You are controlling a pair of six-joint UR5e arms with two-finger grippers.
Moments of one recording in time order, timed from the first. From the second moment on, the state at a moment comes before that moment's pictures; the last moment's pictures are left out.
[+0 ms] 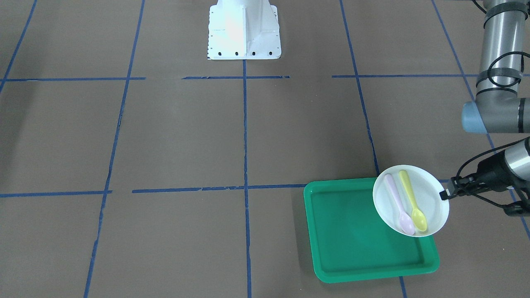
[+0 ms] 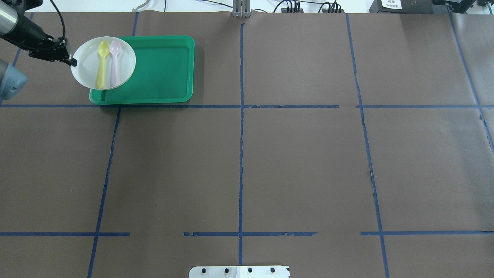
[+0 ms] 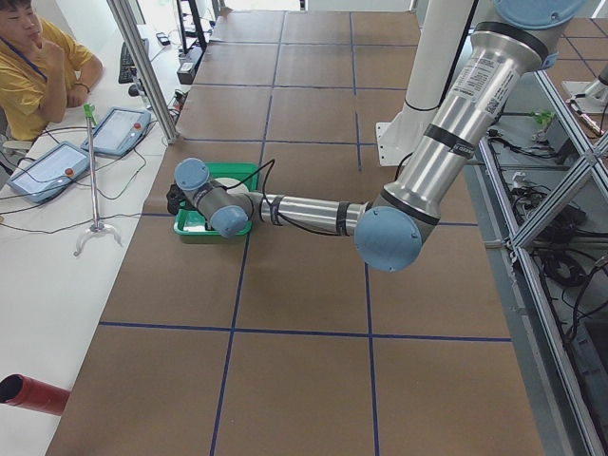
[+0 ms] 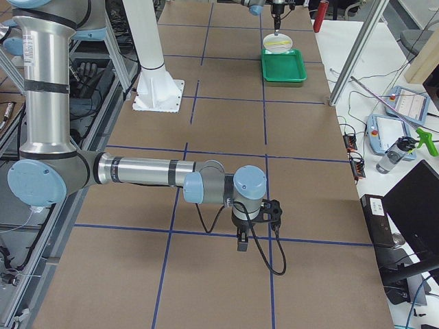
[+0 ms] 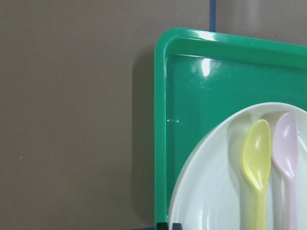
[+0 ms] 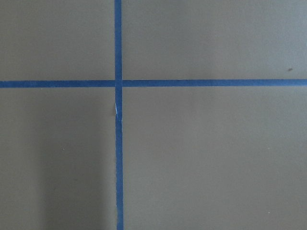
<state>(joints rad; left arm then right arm) -1.18 -2.07 -1.12 -2.26 -2.46 -0.82 1.58 -1.63 1.62 -1.55 2.28 0.03</state>
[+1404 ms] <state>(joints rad) -1.04 -2.24 -0.88 -2.40 -2.35 -0.97 1.58 -1.63 1.62 -1.55 2.27 0.03</state>
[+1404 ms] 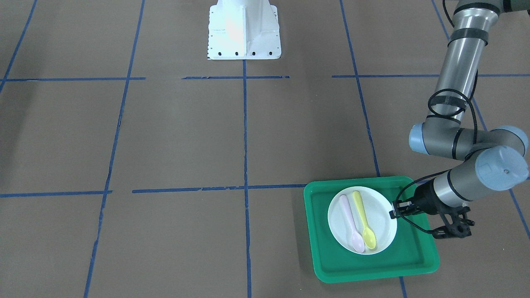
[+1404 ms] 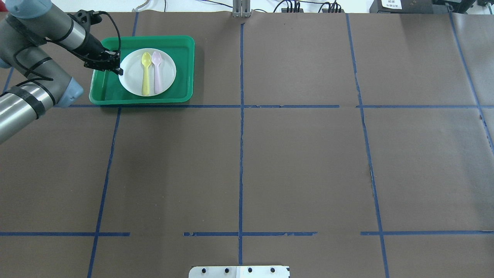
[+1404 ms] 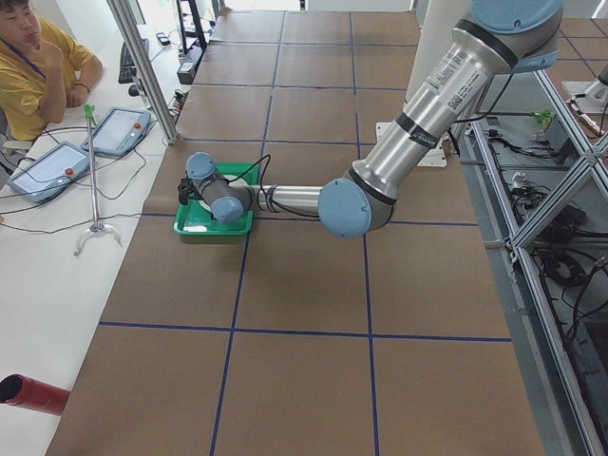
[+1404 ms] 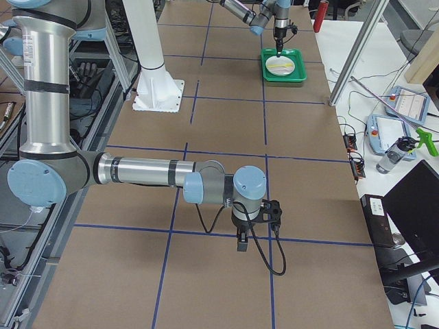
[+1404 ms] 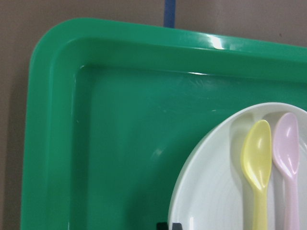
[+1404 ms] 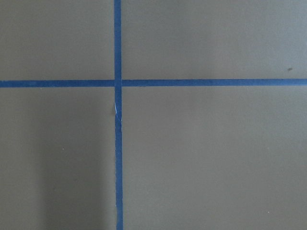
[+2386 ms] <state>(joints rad) -1.38 -1.75 -1.58 -1.86 -2.42 -0.52 1.58 -1.63 1.62 -1.55 2.27 0.03</state>
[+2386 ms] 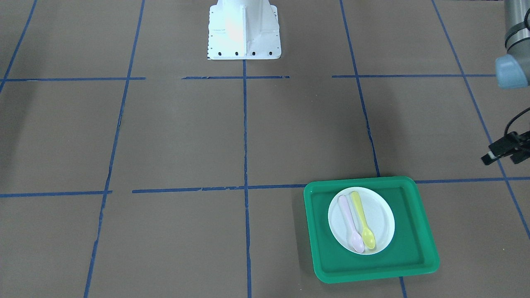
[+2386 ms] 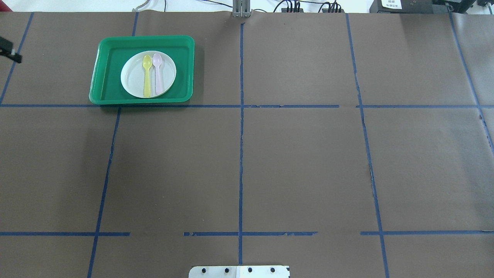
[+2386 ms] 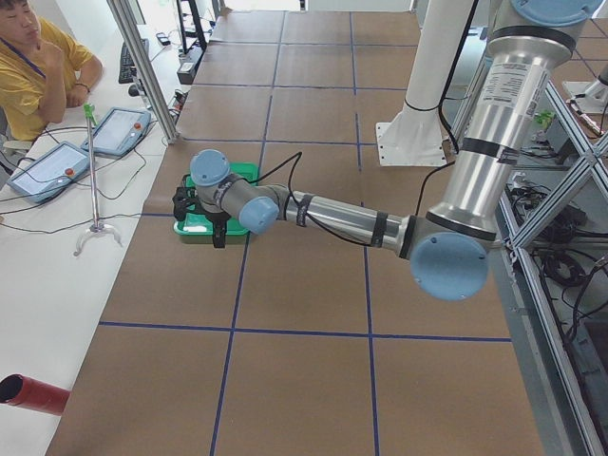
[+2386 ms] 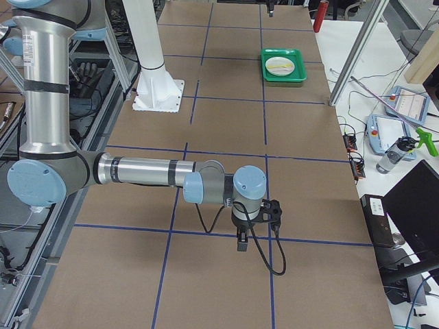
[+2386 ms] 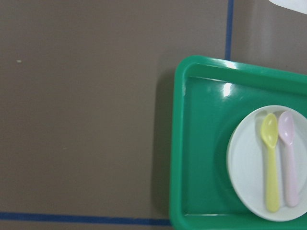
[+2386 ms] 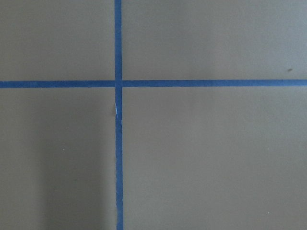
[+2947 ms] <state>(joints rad) -1.59 -1.42 -1.69 -1.77 -2.39 -0.04 1.58 -1.63 1.62 -1.55 2.28 0.03</state>
